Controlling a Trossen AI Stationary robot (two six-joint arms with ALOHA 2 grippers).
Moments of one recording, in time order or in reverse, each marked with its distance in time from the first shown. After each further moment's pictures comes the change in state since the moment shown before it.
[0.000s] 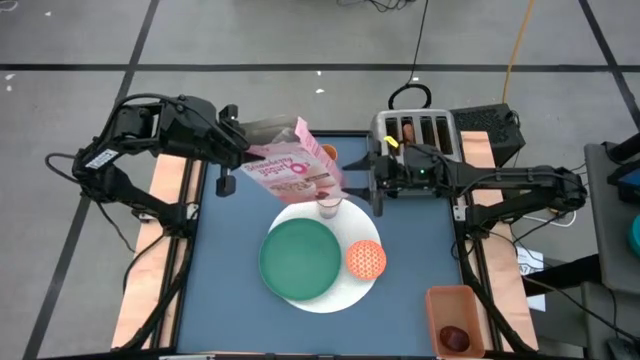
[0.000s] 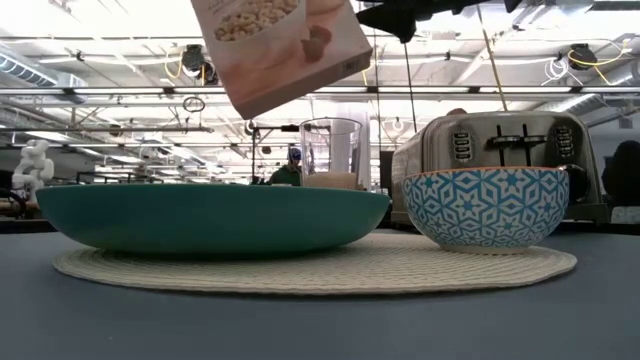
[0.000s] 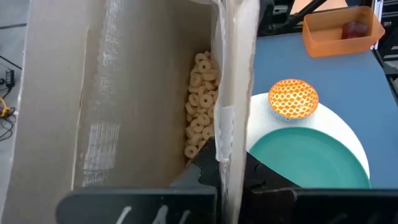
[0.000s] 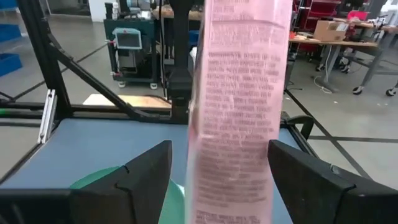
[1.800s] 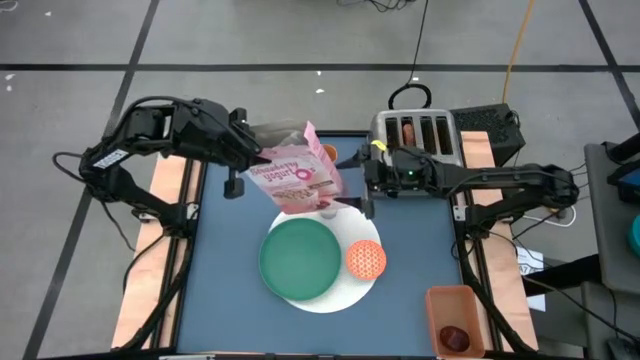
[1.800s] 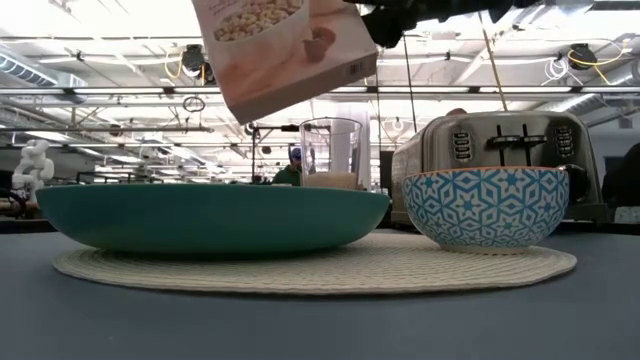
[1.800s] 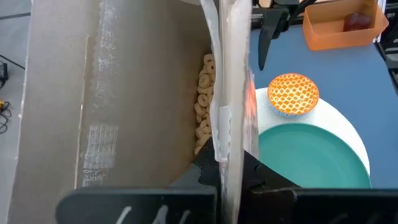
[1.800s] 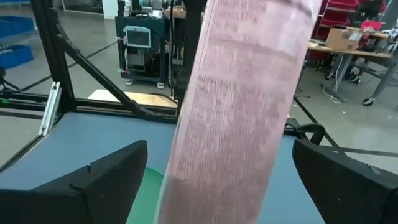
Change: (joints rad) left arm 0.000 0.036 -0.001 0.001 0.001 0.000; right arm -0.005 0.092 -0.002 0.097 -0.047 -0.053
